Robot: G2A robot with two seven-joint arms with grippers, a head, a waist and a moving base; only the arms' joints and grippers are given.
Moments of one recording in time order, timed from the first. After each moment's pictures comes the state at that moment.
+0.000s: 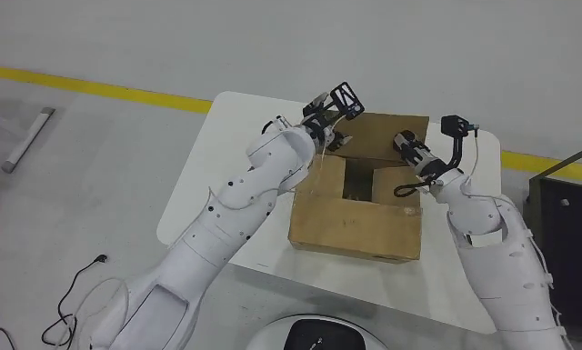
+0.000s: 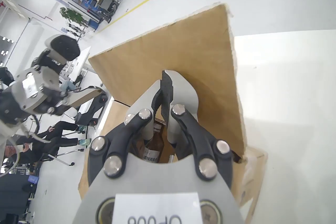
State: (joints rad) left arm 0.47 -1.55 -0.84 -1.17 1.50 -0.28 -0.52; right arm -1.00 -1.12 1.41 -1.46 -0.43 -0.07 0.44
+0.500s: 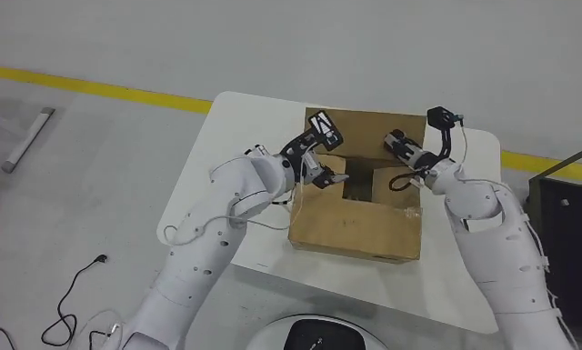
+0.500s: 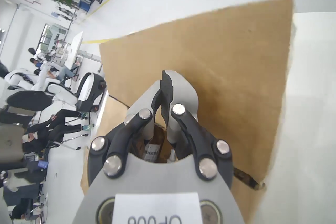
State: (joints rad) left arm 0.74 -1.48 -1.06 -1.53 1.25 -0.56 -0.73; right arm -0.94 -1.11 1.40 -1.43 -0.40 -0.11 0.60
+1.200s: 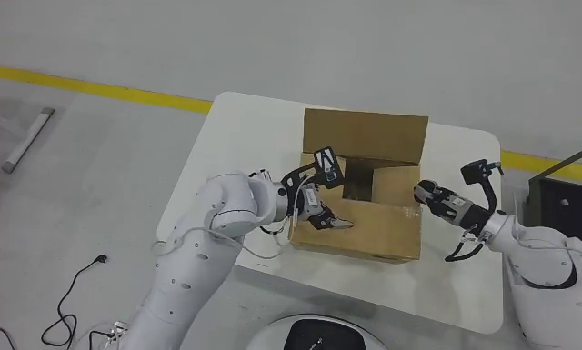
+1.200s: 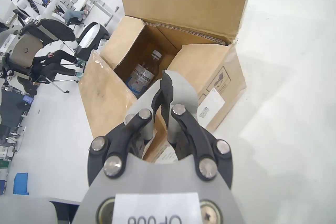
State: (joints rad) left arm 0.83 -1.43 -1.07 -1.61 0.91 -0.76 -0.91; right arm -1.33 -1.03 1.74 -1.65 -0.35 -0.53 0.82
